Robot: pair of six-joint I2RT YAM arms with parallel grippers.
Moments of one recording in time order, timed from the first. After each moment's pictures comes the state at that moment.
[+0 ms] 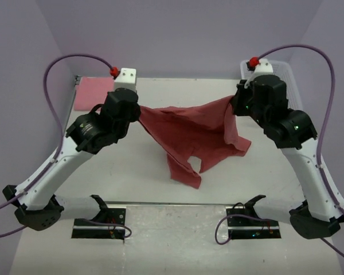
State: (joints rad) left arm -0.81 1.27 1.61 -0.89 -0.74 -0.31; right arm 0.51 1.21 1.66 -0.92 0.26 0.32
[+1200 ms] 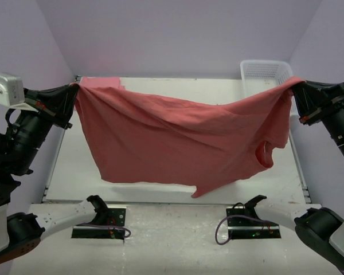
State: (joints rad) left arm -0.81 0.90 1.91 -0.74 -0.42 -0.02; right arm 0.52 1.13 2.39 -1.07 0.16 0.08
